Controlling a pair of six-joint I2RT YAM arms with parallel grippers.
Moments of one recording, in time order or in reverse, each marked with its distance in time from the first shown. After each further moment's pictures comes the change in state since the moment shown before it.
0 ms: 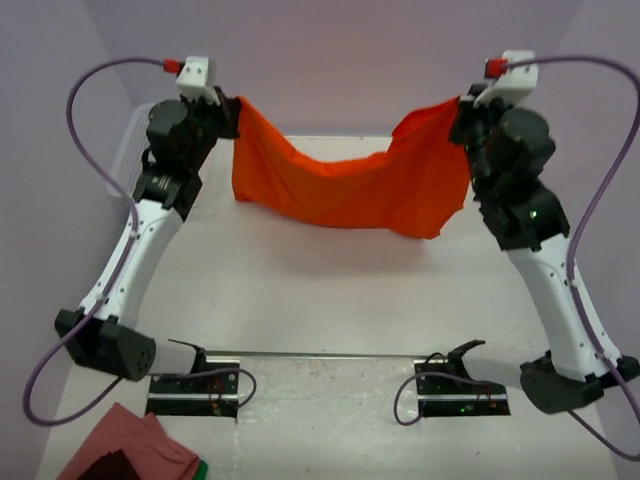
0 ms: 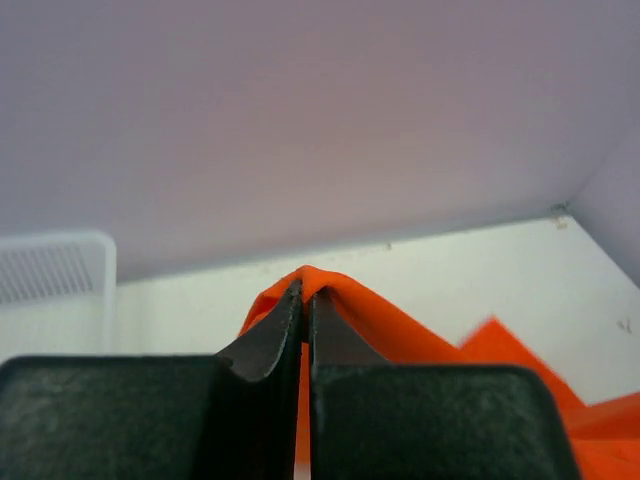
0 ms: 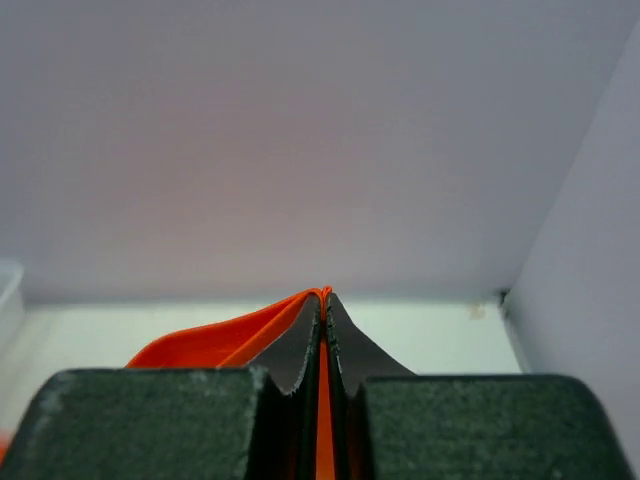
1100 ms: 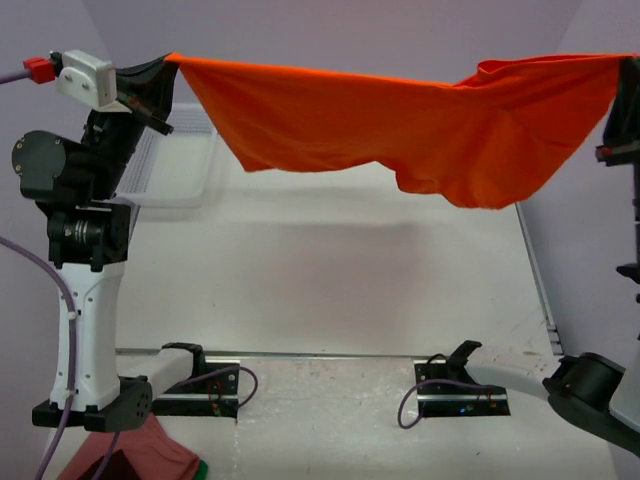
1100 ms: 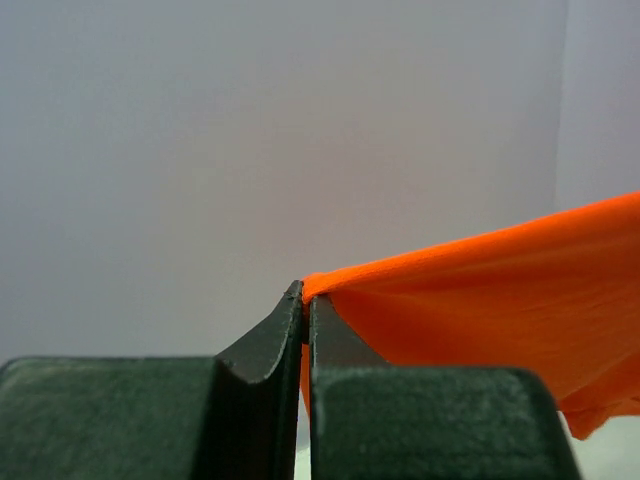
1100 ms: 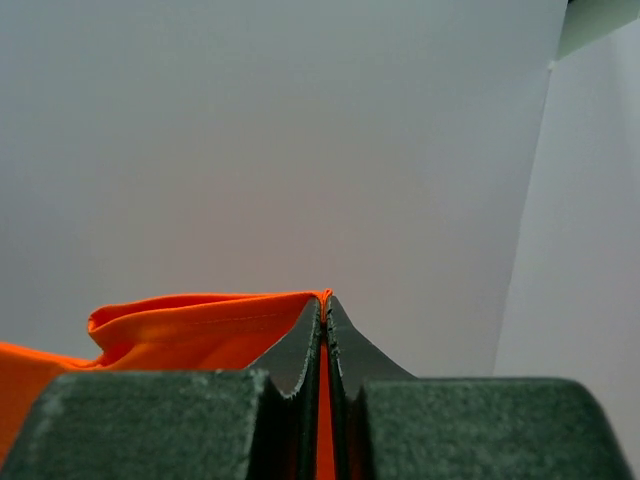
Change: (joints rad) left arm 0.170 -0.121 0.367 0.021 0.314 0.101; right arm 0.213 -0.010 0.682 -0.059 0.020 -0.434
